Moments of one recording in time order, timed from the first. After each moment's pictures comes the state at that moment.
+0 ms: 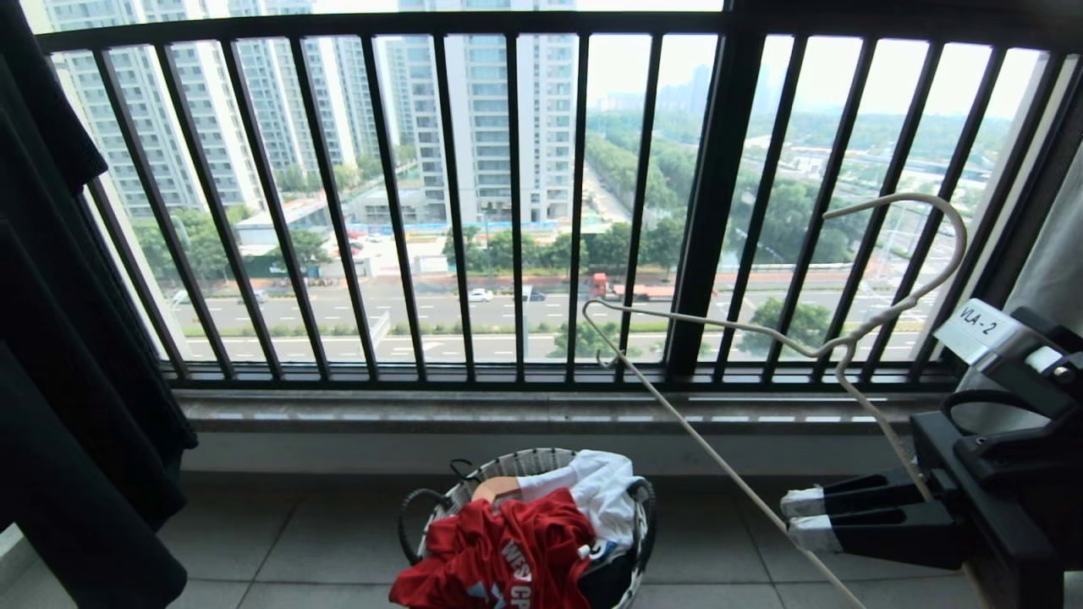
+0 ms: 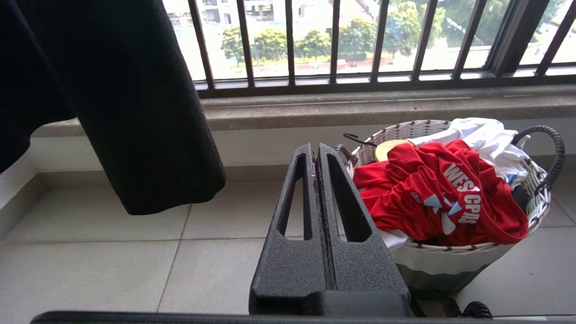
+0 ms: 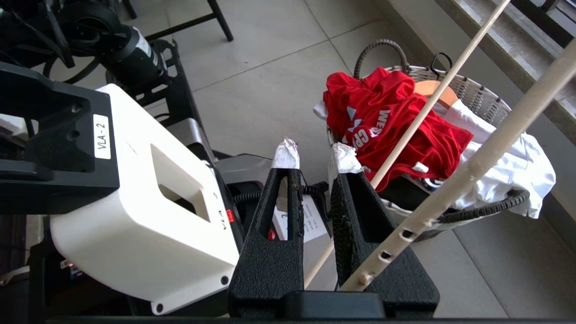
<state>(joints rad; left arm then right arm) -0.01 0.00 0.00 0.00 -0.02 0.02 0.38 1.23 -0.82 0.15 0.77 -0.26</state>
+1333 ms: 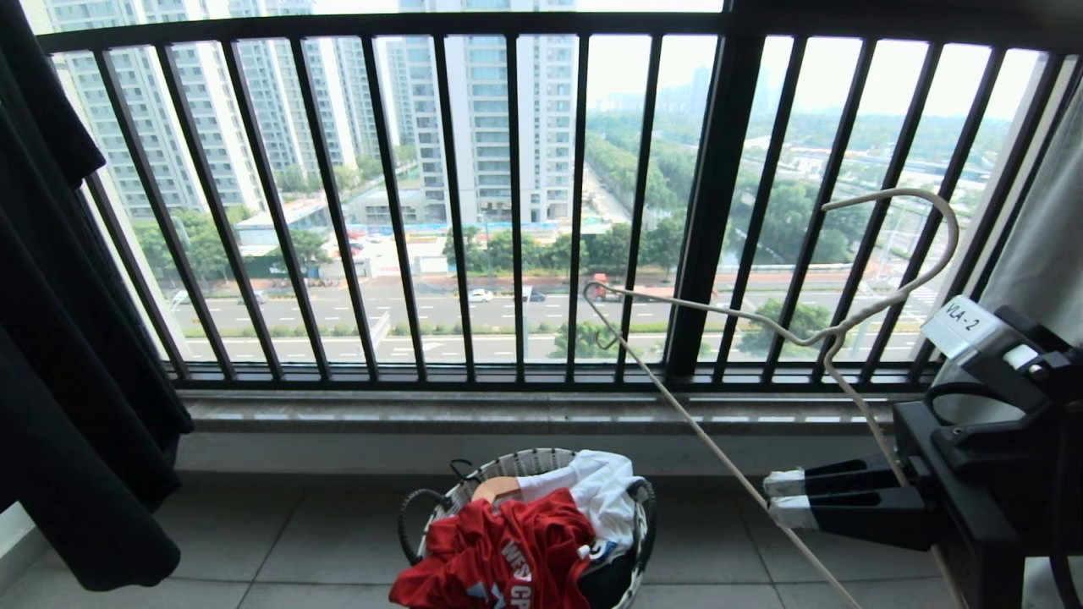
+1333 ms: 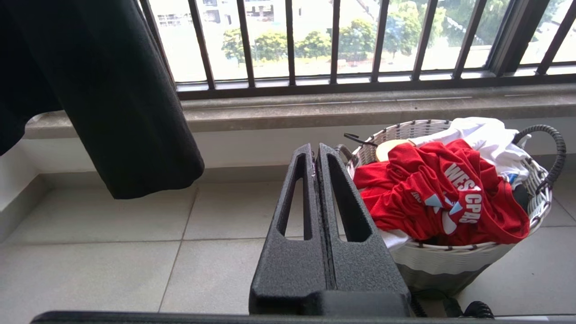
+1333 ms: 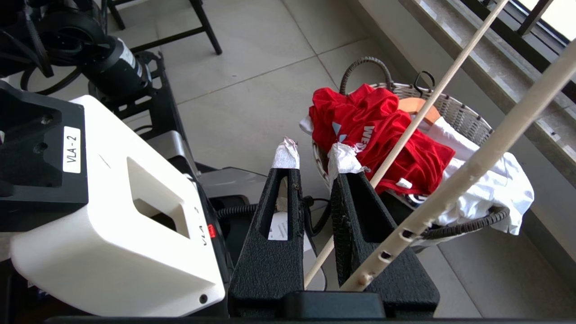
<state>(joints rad) -0.01 0.00 0.00 0.00 -0.02 0.03 0.37 1.25 -0.77 0.01 0.76 -0.26</state>
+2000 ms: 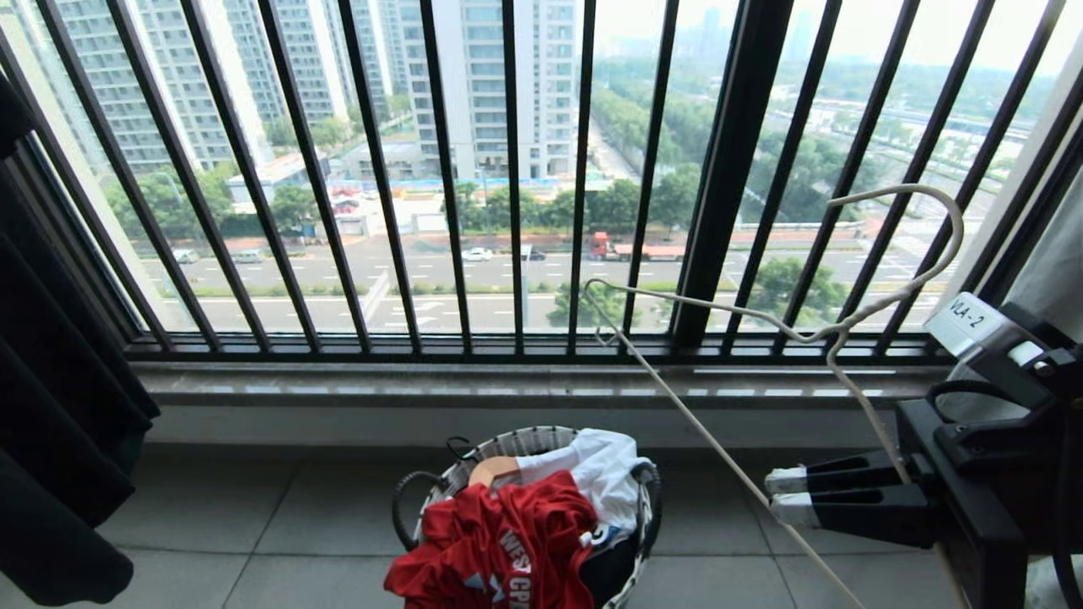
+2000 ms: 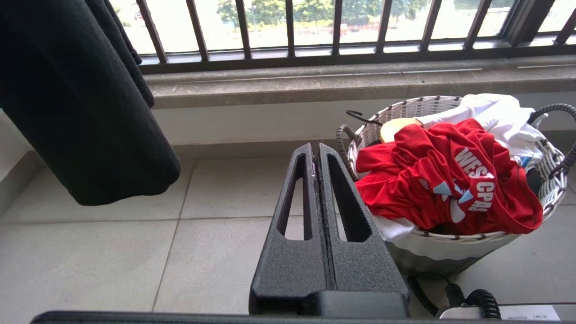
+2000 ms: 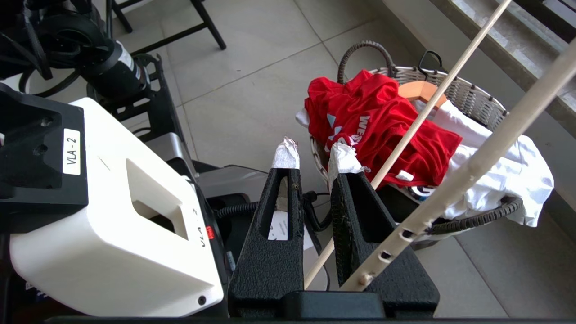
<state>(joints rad) -0.01 0.00 0.00 0.00 -0.02 0.03 0.37 1.25 -0.77 0.01 0.76 -0.26</state>
